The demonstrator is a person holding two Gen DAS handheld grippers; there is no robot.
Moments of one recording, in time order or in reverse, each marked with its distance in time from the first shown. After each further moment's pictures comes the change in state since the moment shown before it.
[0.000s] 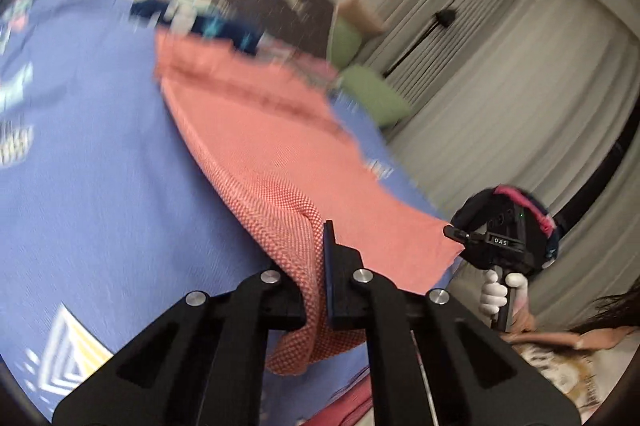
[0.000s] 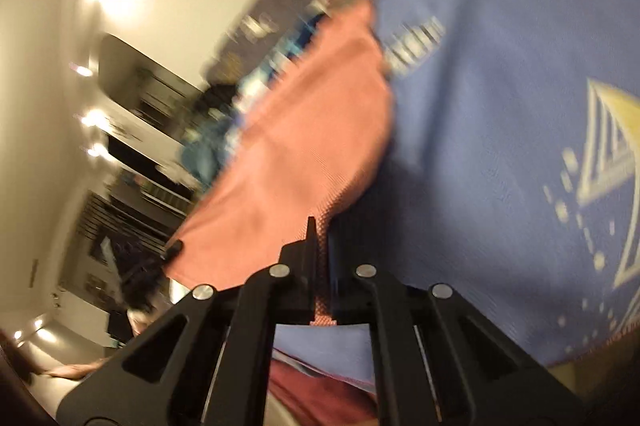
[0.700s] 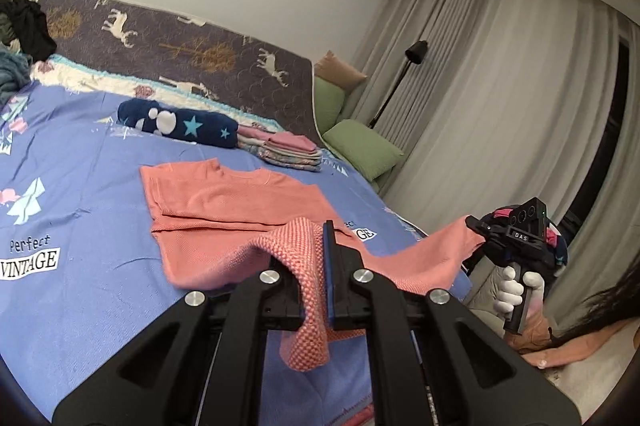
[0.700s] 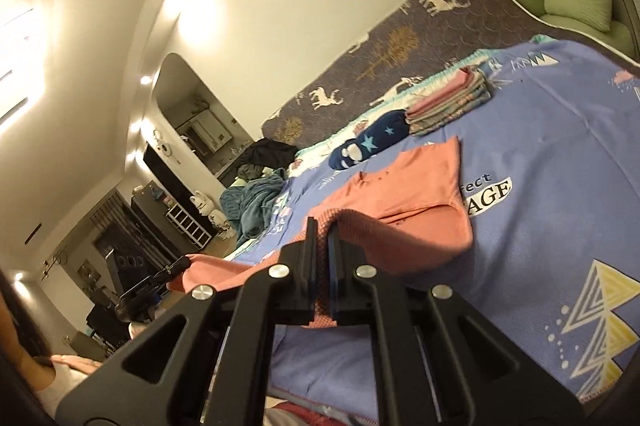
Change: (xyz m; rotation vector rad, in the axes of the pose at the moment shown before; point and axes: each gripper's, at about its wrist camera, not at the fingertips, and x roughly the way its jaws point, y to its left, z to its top) left arm -0.029 -0.054 0.043 0.143 -0.160 0.056; right arm -0.048 0.065 0.047 -0.208 -0.231 0.091
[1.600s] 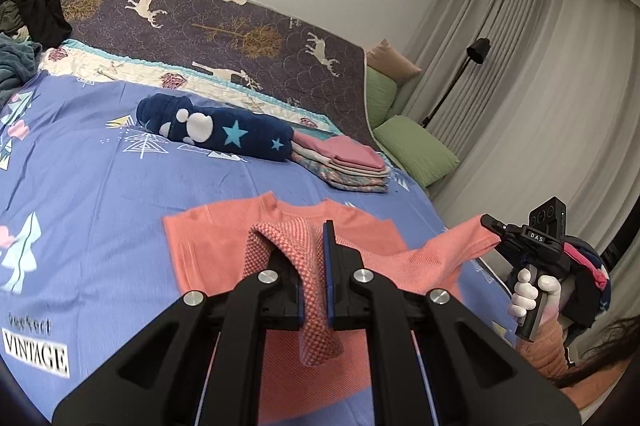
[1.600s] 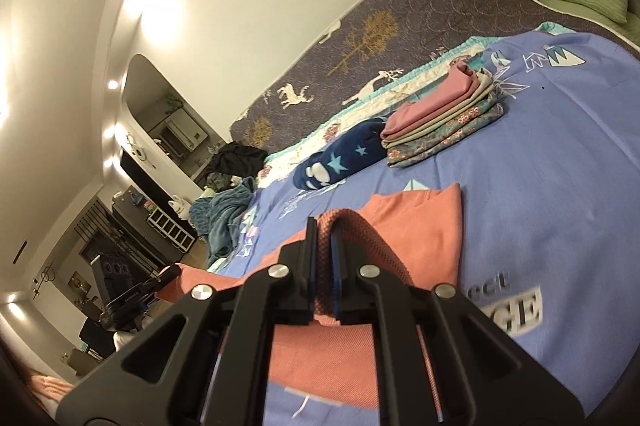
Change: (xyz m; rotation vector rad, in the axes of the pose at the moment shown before) left arm 0.122 0.094 0.089 -0.065 0.068 0.133; right arm 0.159 -0.066 0.093 0.047 0.049 -0.072
